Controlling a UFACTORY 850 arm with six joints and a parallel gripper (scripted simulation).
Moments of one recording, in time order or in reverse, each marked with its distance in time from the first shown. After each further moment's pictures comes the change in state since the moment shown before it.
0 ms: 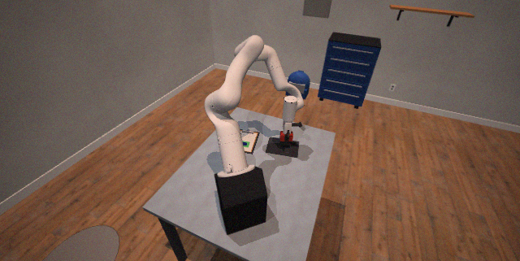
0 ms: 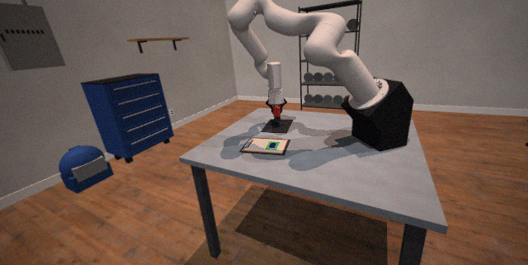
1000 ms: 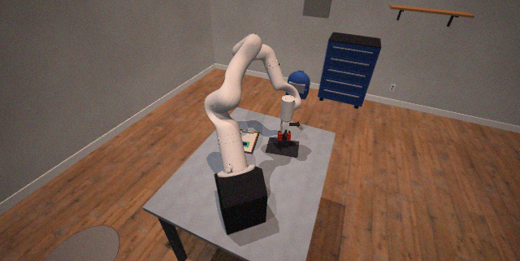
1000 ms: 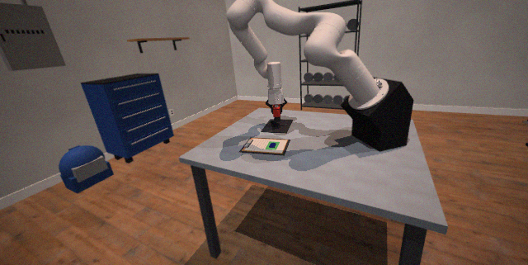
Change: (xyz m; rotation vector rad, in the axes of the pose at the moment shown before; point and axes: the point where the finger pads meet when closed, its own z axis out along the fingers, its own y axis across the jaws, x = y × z) arm -0.017 0.000 -0.004 -0.002 -0.003 0.001
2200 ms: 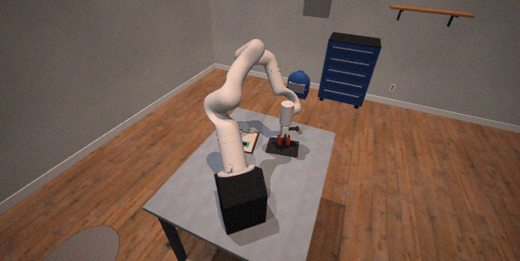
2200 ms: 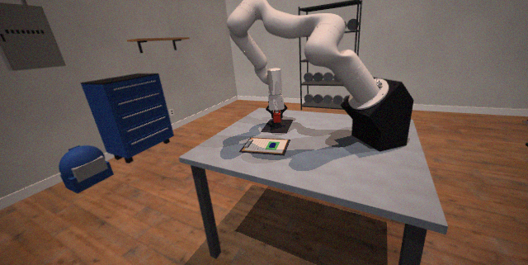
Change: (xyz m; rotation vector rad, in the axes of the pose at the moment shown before) arm -0.001 0.000 0.039 0.000 0.000 0.000
